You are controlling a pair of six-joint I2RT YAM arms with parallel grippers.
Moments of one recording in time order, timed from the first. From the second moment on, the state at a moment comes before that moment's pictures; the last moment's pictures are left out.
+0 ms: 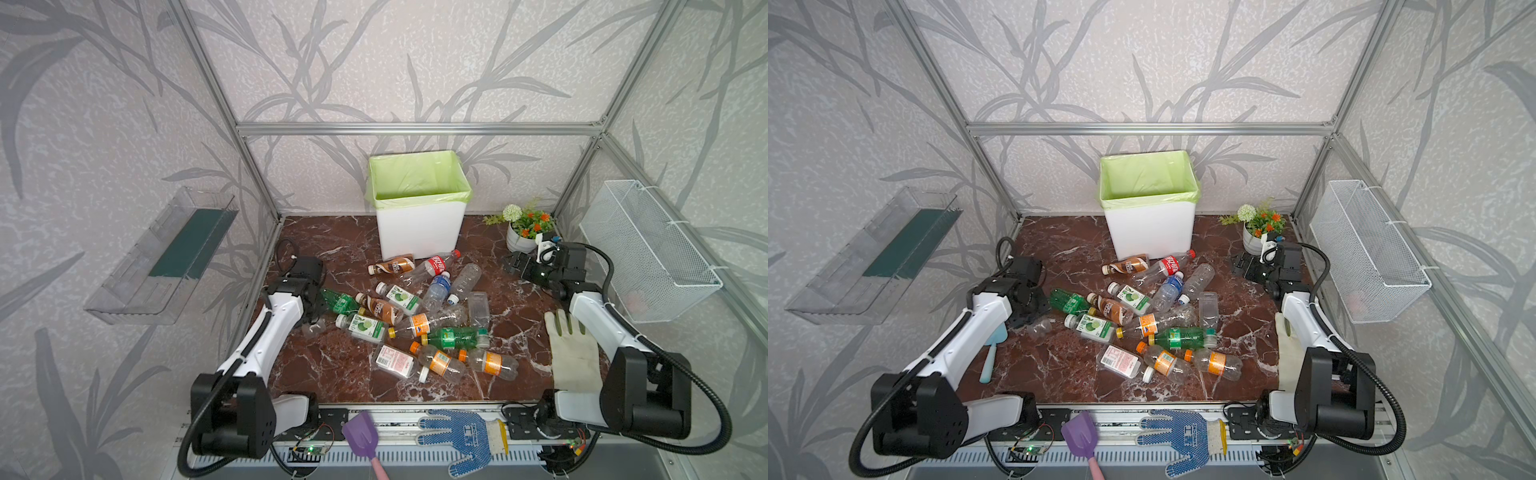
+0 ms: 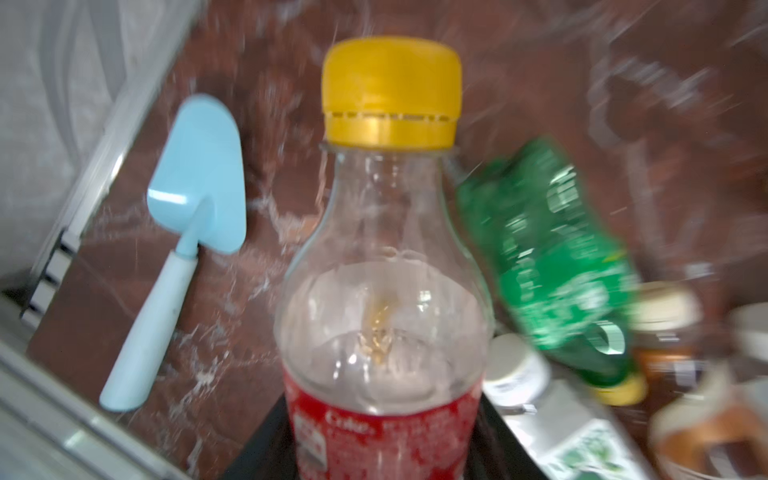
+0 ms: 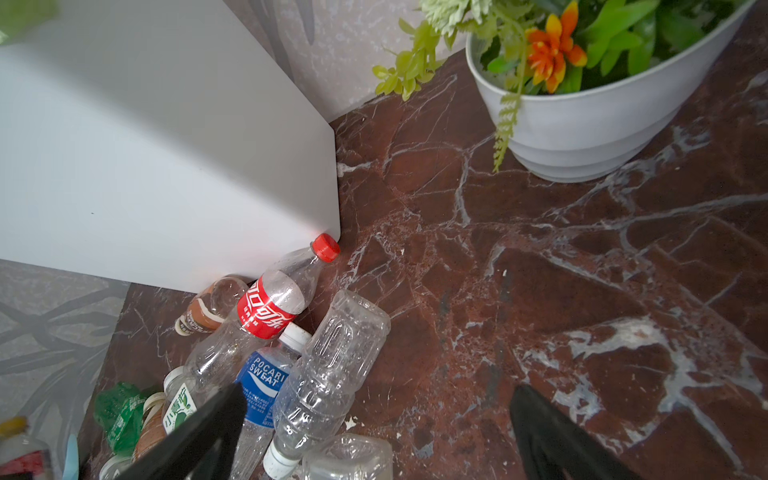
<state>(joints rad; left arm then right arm) -0.05 1.20 1.02 -0.94 -0.26 -0.62 -0.12 1.35 0.85 -0.14 -0.44 0.35</state>
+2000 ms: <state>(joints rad) -0.26 1.15 0.94 -0.32 -0.30 -0.40 0.34 1.54 0.98 -0.61 -0.07 0.32</state>
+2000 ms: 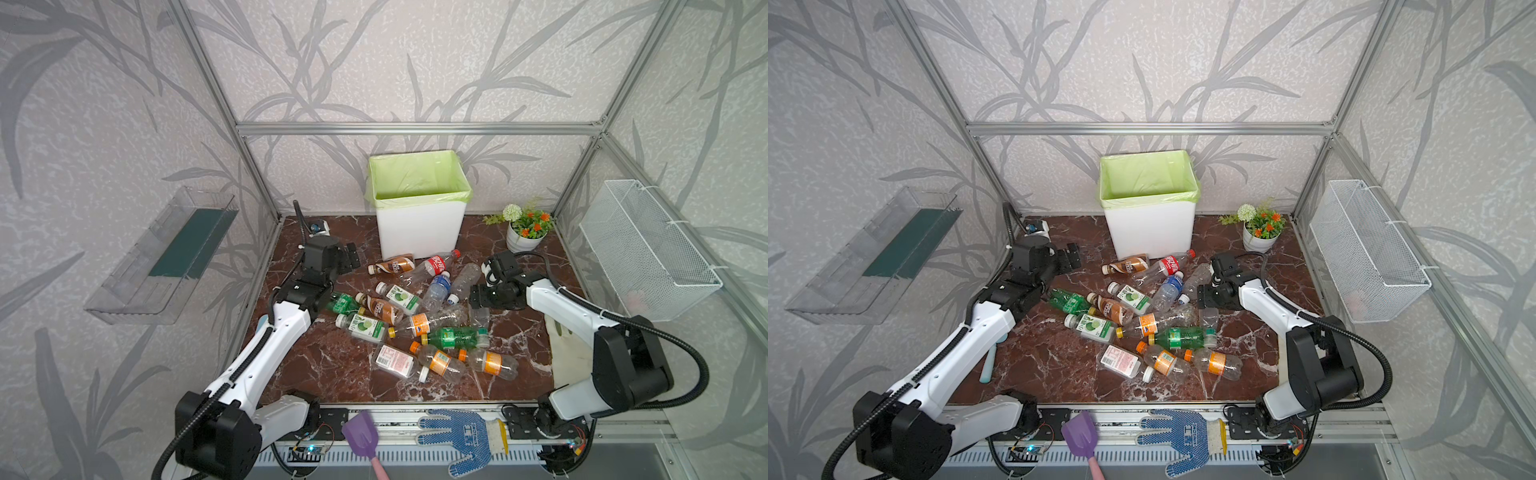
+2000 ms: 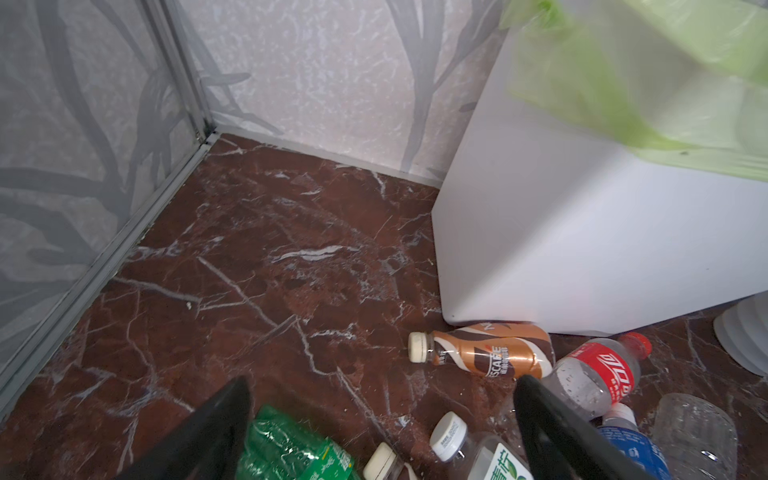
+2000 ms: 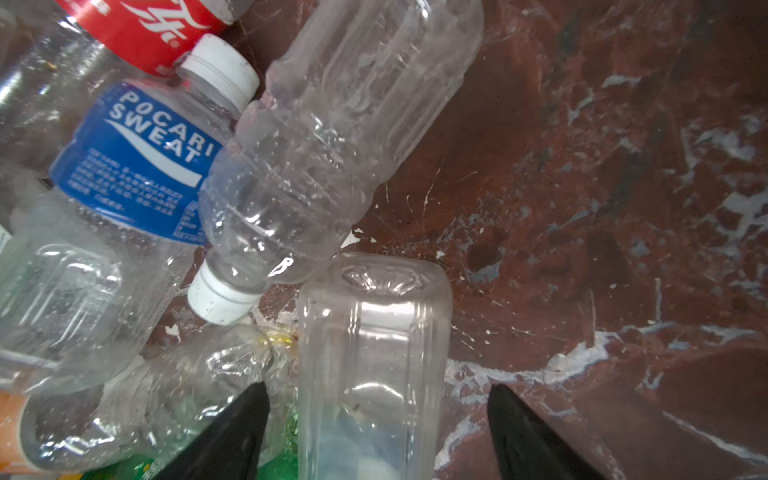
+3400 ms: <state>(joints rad) -0.12 1.34 0.82 -0.43 -0.29 -0.55 0.02 1.38 1.85 -0.43 -0.19 0.31</state>
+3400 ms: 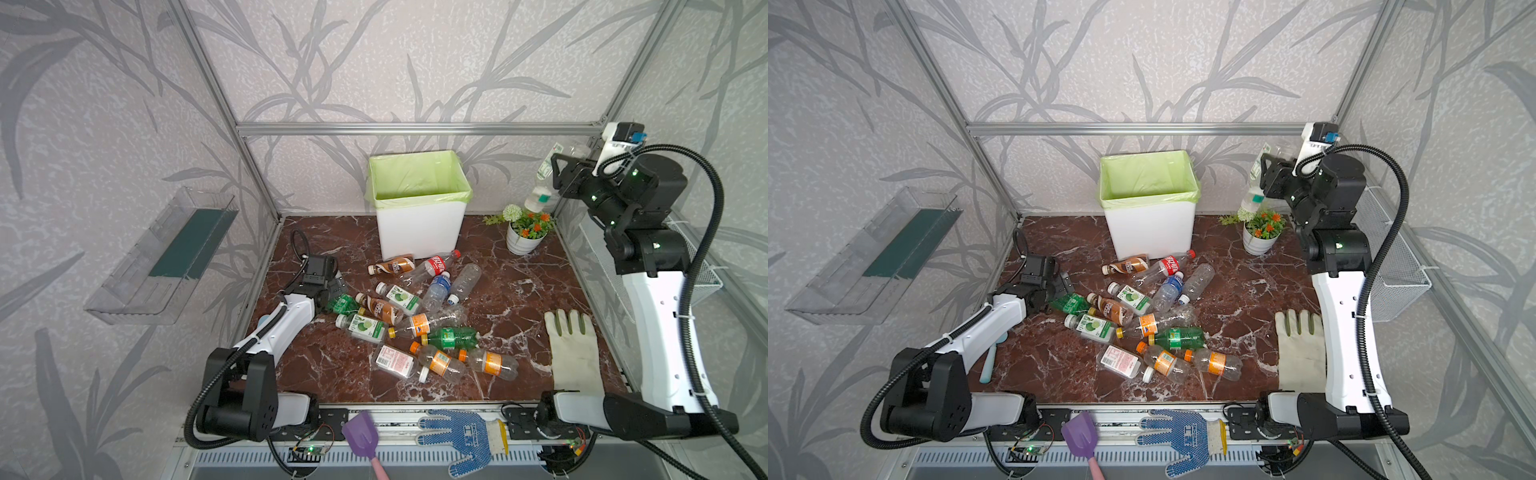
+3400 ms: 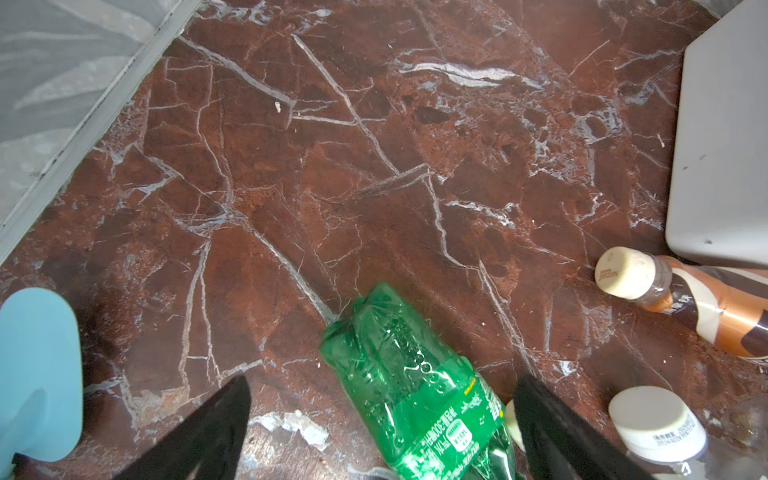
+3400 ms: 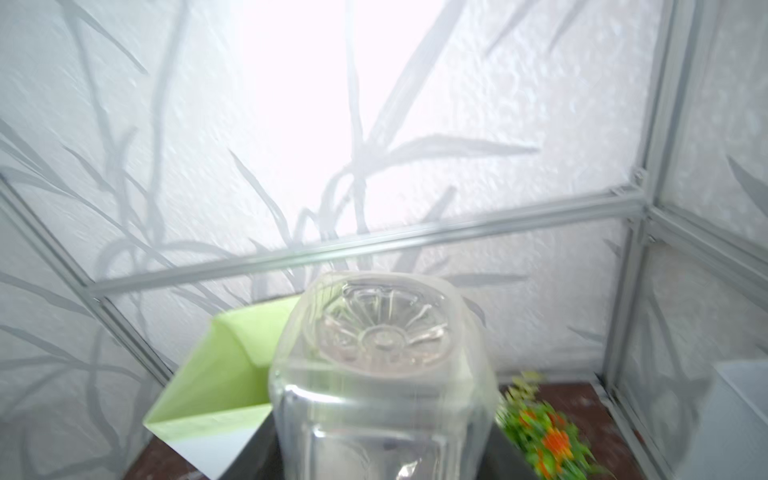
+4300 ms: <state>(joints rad) -0.12 1.27 0.75 -0.45 -0.15 -0.68 0.34 1.65 1.95 -0.24 -0.25 0.32</state>
